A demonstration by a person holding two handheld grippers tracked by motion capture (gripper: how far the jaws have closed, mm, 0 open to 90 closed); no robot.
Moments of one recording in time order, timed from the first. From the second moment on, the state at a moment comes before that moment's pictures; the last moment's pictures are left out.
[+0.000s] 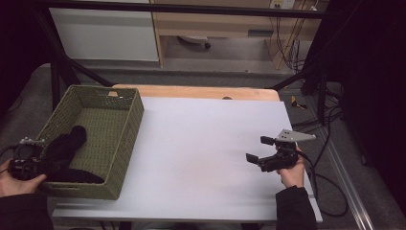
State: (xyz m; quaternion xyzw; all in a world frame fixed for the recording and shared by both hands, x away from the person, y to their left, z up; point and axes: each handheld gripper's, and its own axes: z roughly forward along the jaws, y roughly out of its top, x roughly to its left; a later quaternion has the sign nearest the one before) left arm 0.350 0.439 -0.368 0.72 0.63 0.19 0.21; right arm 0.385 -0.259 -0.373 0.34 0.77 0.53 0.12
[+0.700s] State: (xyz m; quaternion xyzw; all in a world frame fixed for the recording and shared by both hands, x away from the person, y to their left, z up) left arm 0.358 0.443 -0.378 0.69 0.69 0.15 0.15; right arm 0.384 -0.259 -0.373 0.35 0.77 0.53 0.12
